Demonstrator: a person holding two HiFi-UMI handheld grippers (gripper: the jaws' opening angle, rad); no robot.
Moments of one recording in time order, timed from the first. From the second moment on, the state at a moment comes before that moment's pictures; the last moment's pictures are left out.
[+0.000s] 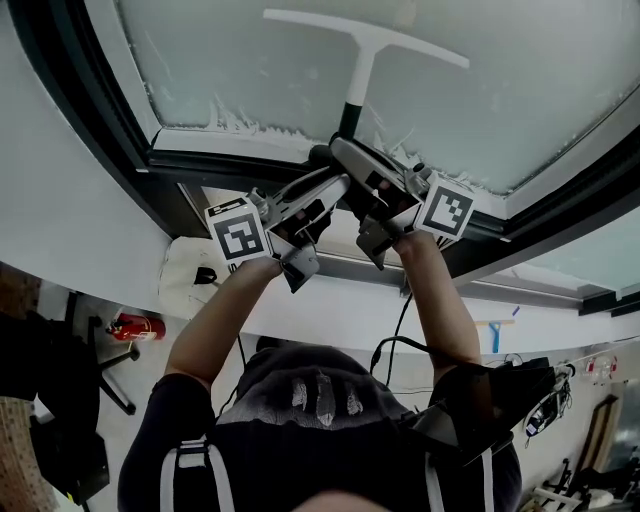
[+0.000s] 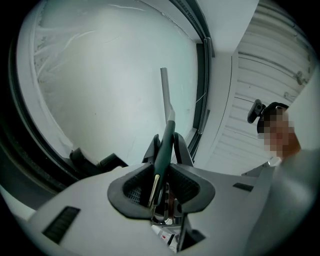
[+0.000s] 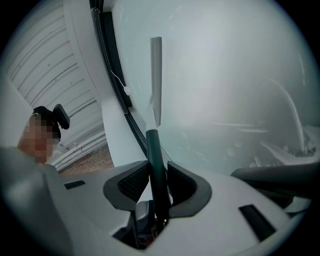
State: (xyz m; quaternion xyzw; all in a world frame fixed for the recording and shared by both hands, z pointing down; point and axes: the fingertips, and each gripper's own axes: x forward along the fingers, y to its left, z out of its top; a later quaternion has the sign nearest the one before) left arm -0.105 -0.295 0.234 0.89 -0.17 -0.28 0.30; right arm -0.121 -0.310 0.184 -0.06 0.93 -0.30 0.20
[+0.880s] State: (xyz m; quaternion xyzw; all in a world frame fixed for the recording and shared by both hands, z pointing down) left arm -0.083 -0.229 0.262 0.87 -0.18 -0.29 0.36; right arm -0.102 -0.247 0.206 -0.06 0.92 -0.32 0.20
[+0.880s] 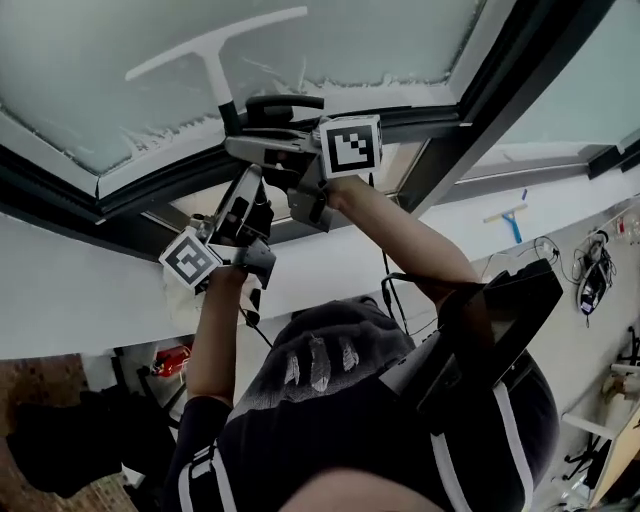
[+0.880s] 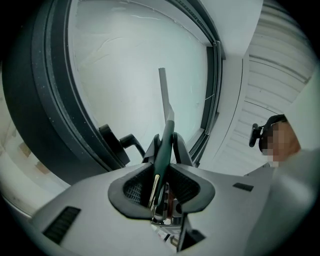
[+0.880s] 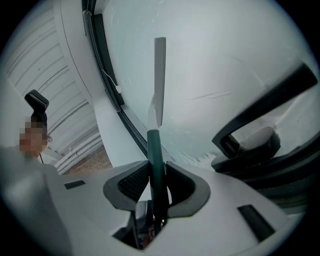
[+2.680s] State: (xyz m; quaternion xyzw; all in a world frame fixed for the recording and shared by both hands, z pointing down) left arm 0.138 -0.258 0.064 0.92 -0.10 -0.34 0.16; right arm 0.136 -0.264 0.018 -0.16 0.95 -0.07 0.27
